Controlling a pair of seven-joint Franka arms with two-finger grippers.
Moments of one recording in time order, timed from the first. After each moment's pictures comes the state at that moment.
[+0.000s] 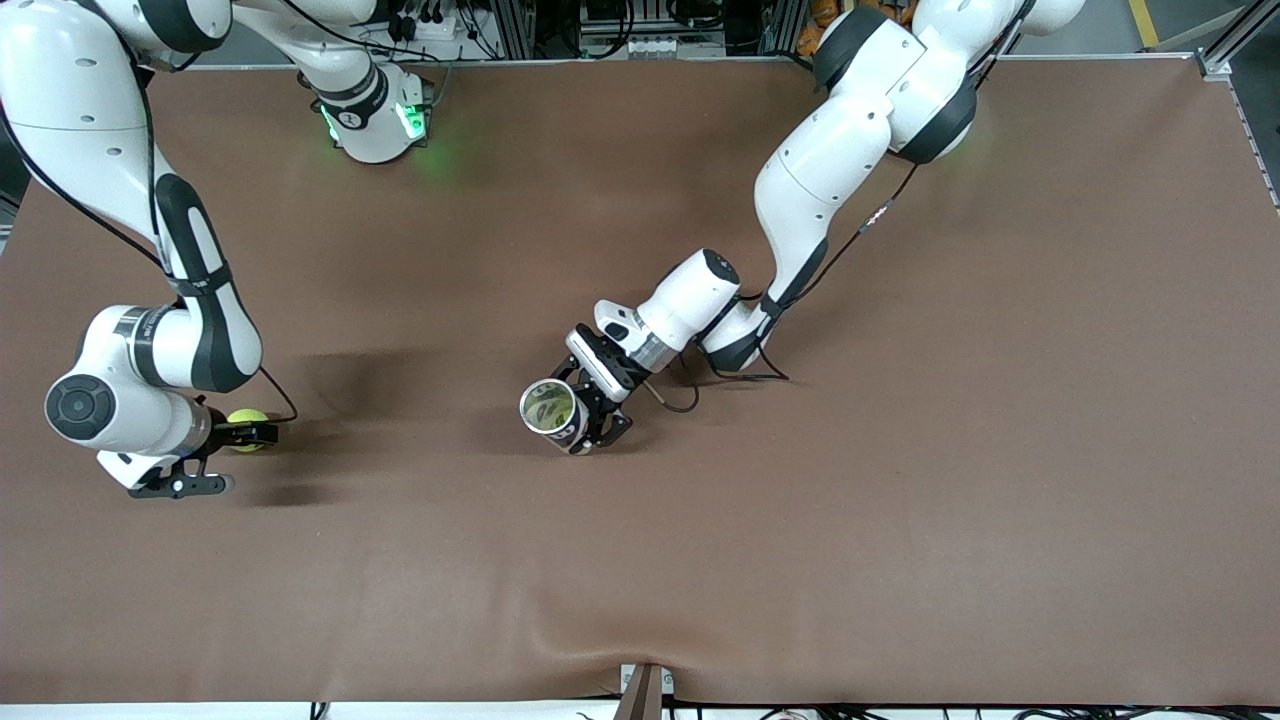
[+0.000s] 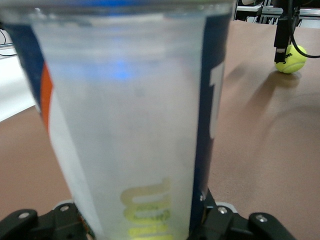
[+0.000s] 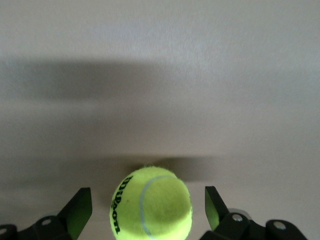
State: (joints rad) left arm -0.61 1.17 -0.29 -1.34 0.09 3.55 0.26; right arm -0.08 0.63 -0.09 -1.75 -0.13 2.28 -0.12
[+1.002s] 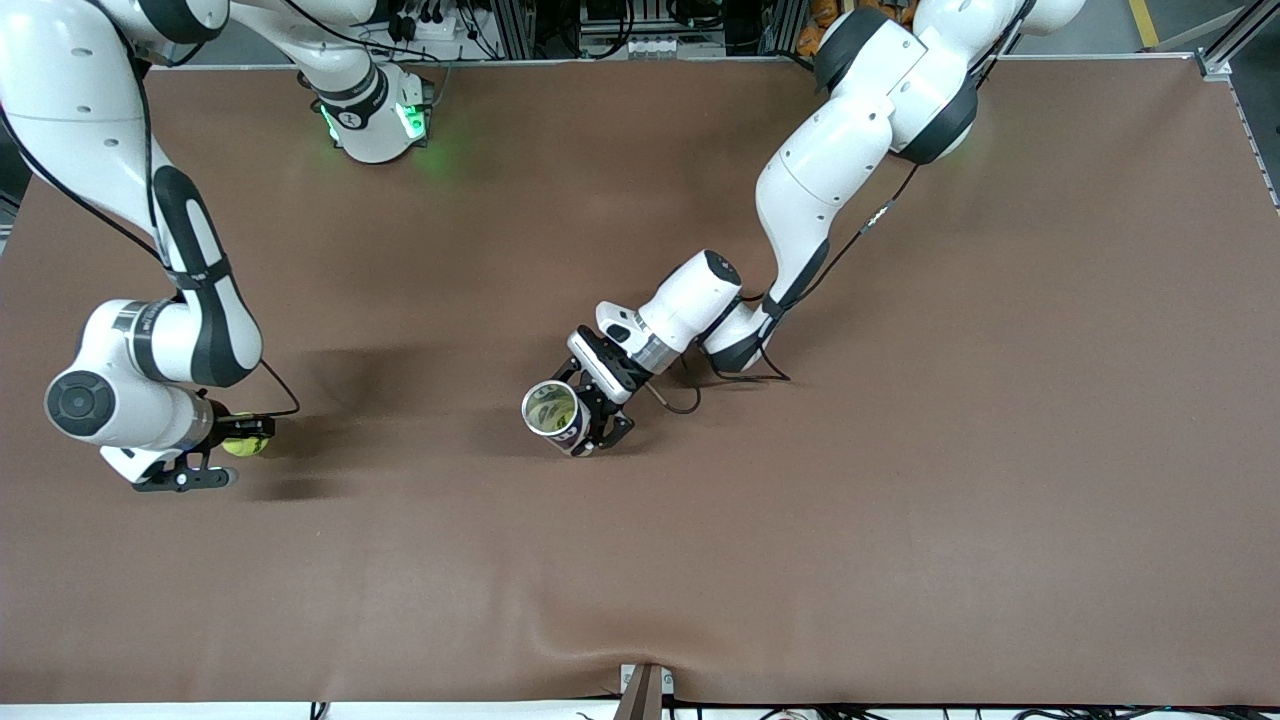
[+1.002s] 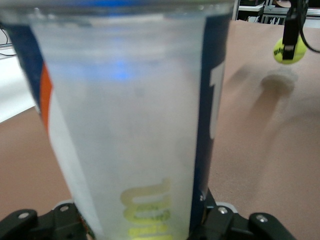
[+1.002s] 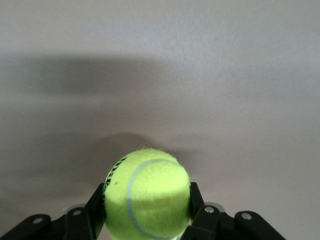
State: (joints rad) left arm -0.61 1.17 -0.29 -1.34 0.09 3.55 0.26; right arm -0.07 0.59 -0.07 -1.73 -0.13 2.20 -0.13
